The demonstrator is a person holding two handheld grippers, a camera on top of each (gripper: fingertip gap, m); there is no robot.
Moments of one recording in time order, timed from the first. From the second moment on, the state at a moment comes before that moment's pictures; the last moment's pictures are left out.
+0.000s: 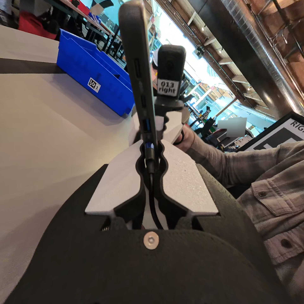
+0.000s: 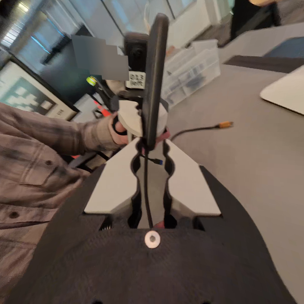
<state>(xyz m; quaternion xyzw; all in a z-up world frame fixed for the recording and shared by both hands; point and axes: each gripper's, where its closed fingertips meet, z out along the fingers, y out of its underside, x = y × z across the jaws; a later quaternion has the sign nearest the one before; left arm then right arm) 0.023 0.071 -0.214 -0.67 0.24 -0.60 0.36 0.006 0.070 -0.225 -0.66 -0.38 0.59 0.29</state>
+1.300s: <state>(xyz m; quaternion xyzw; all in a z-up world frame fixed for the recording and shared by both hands) -0.026 0.125 -0.163 -0.31 0.65 0.22 0.66 0.029 0.049 -0.156 -0.59 -0.41 0.49 0.49</state>
